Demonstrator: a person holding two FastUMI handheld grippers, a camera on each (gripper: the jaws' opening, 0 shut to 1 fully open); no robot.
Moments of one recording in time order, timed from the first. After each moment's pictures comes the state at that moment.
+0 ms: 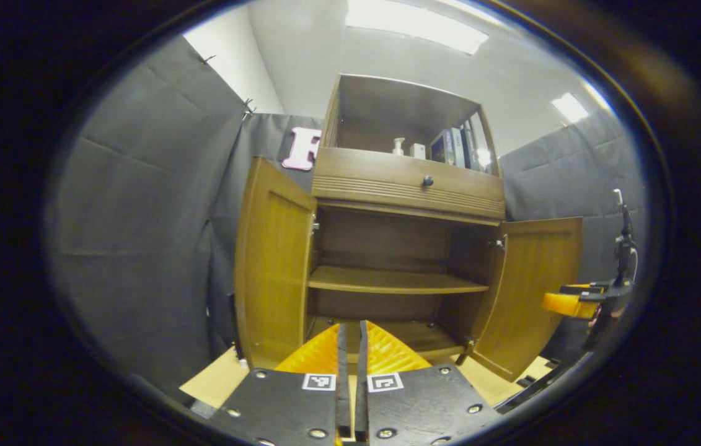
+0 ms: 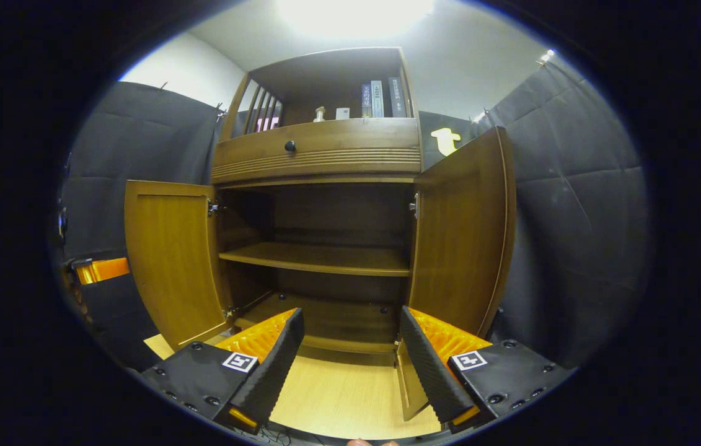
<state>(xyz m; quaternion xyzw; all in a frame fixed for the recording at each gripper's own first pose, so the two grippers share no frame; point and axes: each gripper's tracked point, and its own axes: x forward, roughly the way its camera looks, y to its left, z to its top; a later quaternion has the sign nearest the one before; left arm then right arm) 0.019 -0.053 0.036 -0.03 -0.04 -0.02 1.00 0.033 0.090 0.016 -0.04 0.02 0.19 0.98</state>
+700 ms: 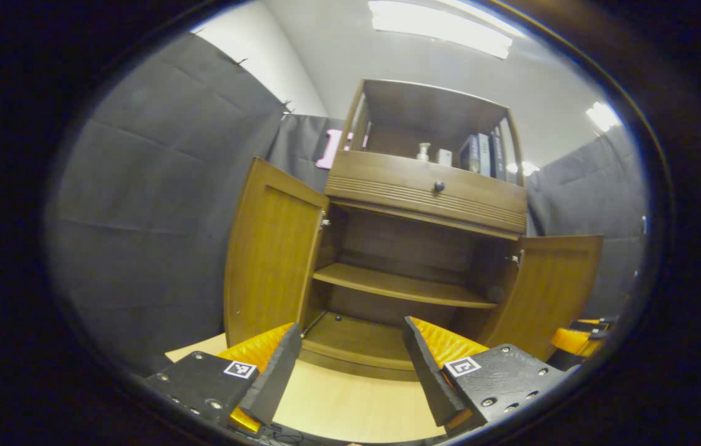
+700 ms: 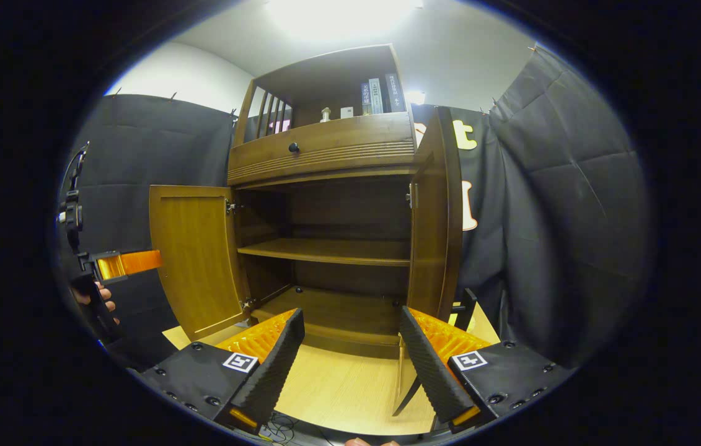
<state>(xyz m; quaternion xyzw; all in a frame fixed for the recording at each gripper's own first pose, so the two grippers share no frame) -0.003 -0.095 0.029 -0.10 -0.05 0.11 0.99 0.022 0.045 0.002 -0.04 0.03 0.25 0.97</state>
